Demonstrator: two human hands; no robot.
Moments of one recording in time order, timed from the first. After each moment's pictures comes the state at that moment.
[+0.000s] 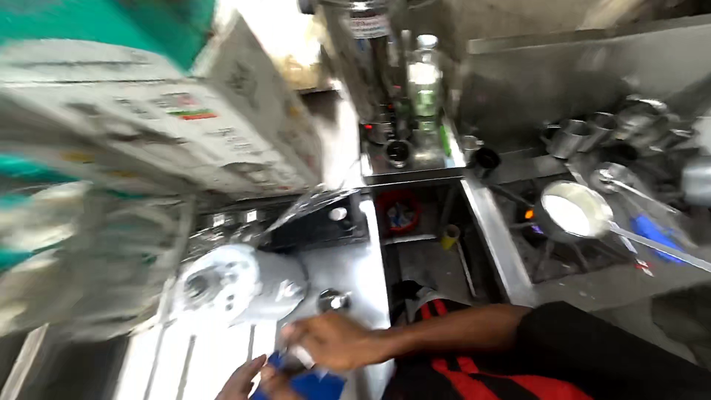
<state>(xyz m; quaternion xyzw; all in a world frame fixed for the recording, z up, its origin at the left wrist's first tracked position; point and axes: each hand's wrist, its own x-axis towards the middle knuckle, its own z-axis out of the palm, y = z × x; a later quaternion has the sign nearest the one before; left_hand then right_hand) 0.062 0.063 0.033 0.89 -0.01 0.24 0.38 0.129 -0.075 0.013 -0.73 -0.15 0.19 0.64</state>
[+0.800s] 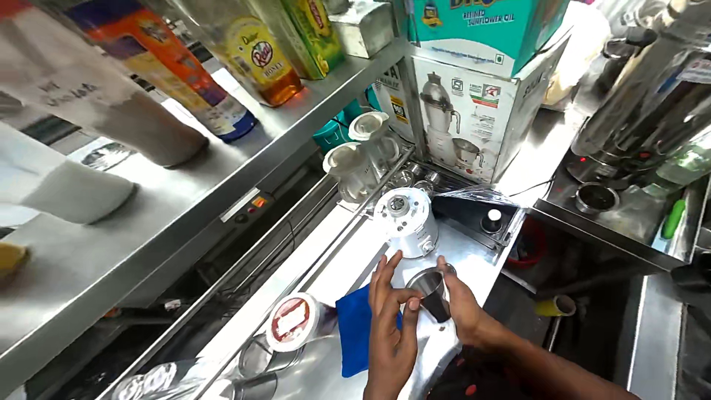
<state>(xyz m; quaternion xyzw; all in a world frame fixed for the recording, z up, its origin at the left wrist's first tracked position) 0.054 0.067 0.054 0.83 0.03 0.28 0.47 0.141 -0.067 0.044 -0.53 -0.03 0.40 0.75</state>
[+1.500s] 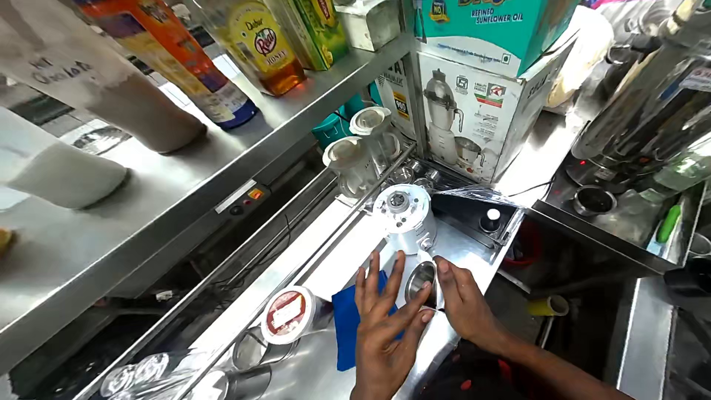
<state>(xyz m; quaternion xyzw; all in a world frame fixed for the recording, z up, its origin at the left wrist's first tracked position) 0.043 0.073 0.072 0.87 -0.03 0.31 0.38 0.143 -0.069 0.047 -0.72 -0.21 0.14 0.64</state>
